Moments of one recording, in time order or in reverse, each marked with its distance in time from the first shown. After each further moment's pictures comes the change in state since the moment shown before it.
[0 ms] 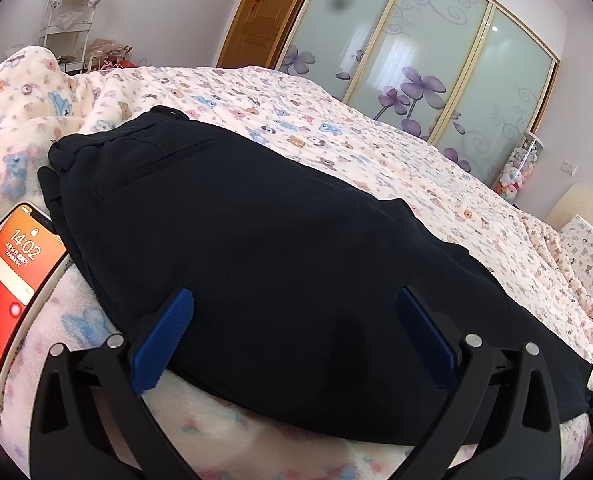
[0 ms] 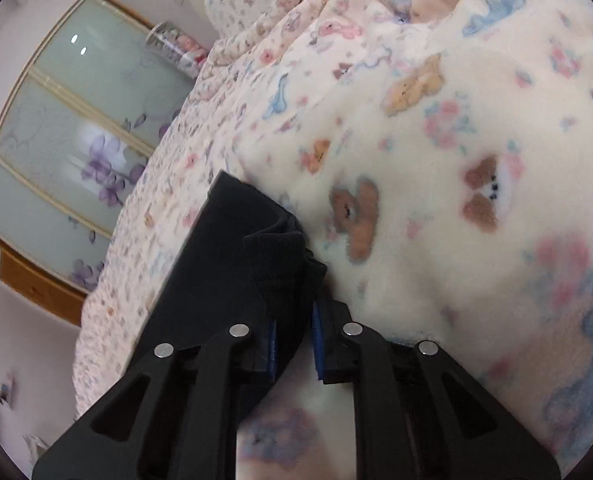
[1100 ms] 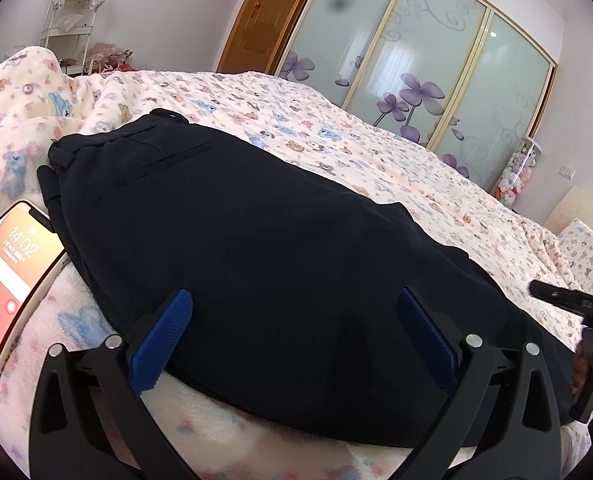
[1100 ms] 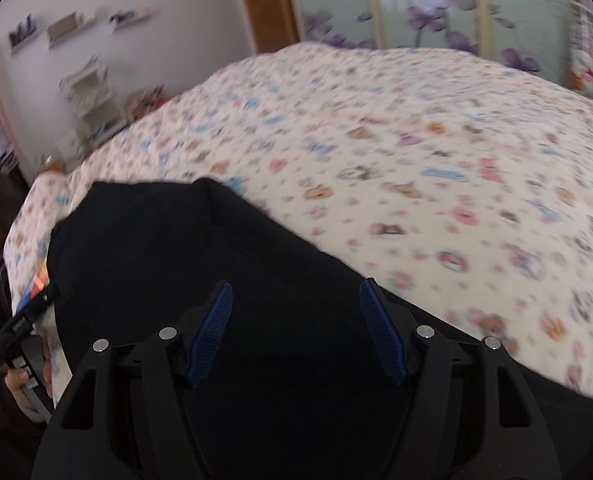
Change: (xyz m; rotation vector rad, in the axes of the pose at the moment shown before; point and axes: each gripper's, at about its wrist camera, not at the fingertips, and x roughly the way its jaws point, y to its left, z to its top) left arm 0.000 0.000 -0.001 -0.001 -0.025 -0.006; right arm 0.092 0.377 -0.238 -1.199 0.473 0.474
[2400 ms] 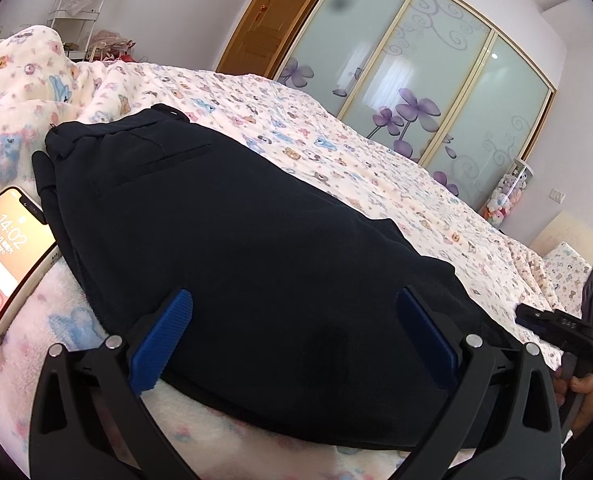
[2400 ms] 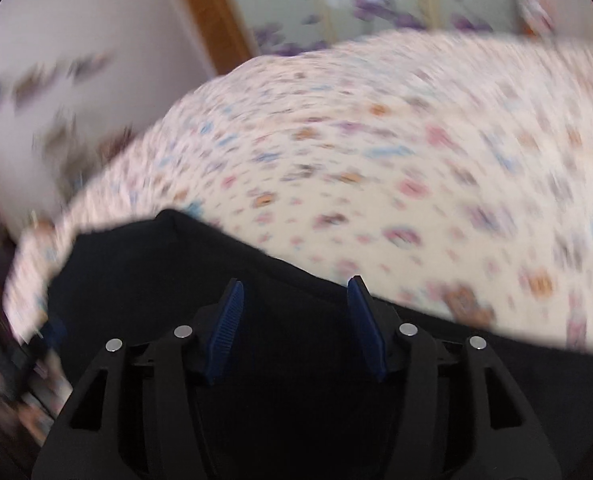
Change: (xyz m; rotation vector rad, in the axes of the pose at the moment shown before) left arm 0.002 0.010 0.002 -0.068 -0.025 -0.056; right arm -0.022 -0.074 -0.027 0.316 -0.059 -0.024
